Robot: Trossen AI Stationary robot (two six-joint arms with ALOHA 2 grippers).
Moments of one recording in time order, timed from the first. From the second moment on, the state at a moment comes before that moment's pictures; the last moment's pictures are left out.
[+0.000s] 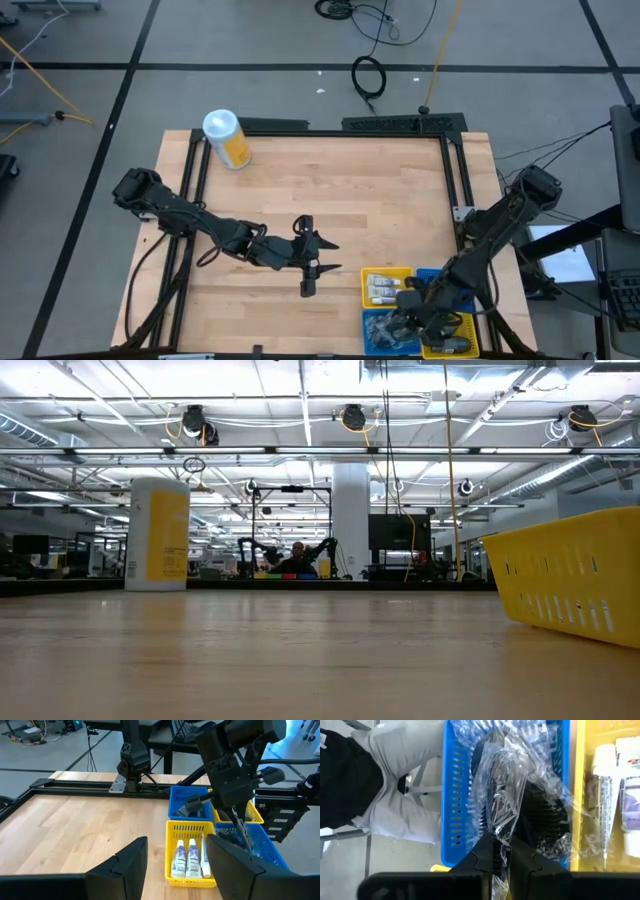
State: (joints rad) left arm -0.40 1.63 1.23 0.07 -0.39 -0.17; right arm 0.85 1.46 0.89 -0.37 -0.08 0.89
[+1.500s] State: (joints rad) left arm -0.38 1.63 1.23 0.04 -0.44 -0.05; right arm 0.69 1.28 0.89 -0.37 0.09 0.38
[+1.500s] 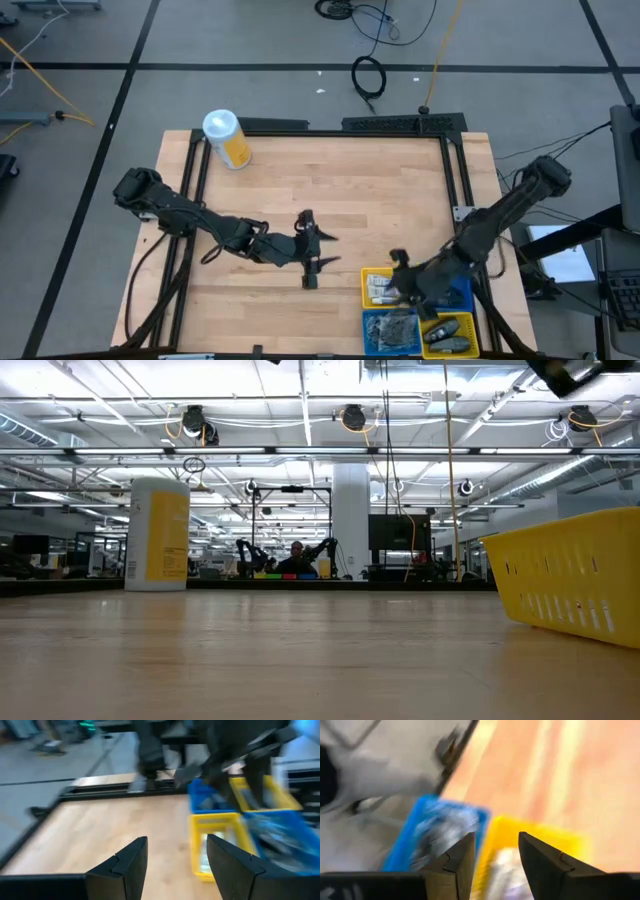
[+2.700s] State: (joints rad) left arm -0.03 0.59 0.21 0.37 -0.27 -0.13; right arm 0.48 0.00 0.21 -0.12 0.50 -0.07
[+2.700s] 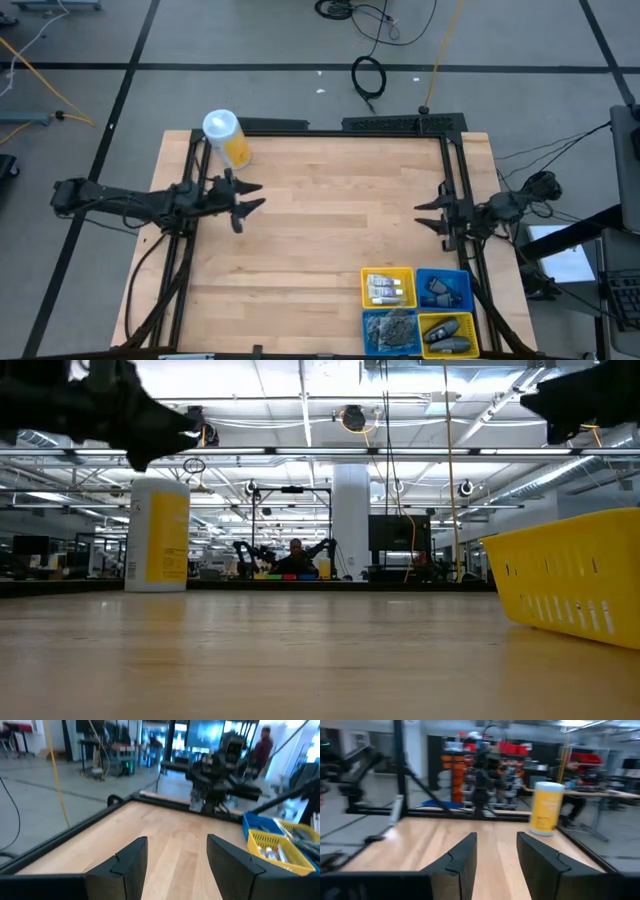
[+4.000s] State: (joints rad) left arm -0.09 0.27 0.01 0.30 -0.27 -0.16; right arm 0.49 0.01 0.12 0.00 0.18 0.38
